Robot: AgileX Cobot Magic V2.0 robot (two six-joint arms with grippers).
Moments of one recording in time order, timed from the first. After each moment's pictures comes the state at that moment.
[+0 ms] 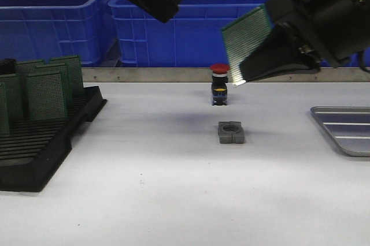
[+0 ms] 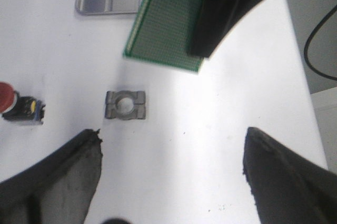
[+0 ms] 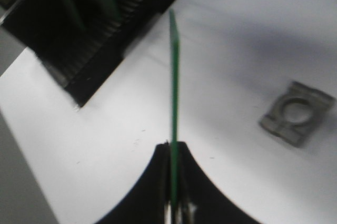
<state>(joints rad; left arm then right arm) -0.38 1.83 -1.66 -0.72 1.22 1.40 0.15 1.49 -0.75 1.44 0.64 -1.40</state>
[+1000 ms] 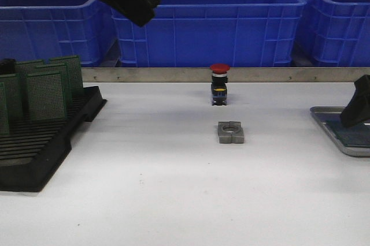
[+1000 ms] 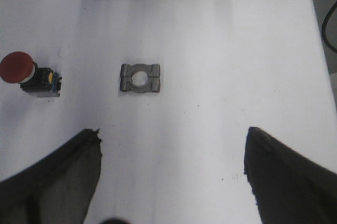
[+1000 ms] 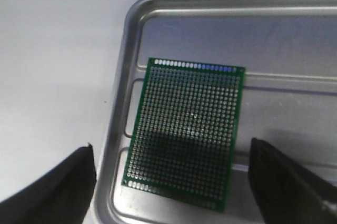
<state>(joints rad) -0.34 1.83 -1.68 -0.63 1.22 1.40 -0.22 1.74 -0.79 1.31 0.36 -1.38</state>
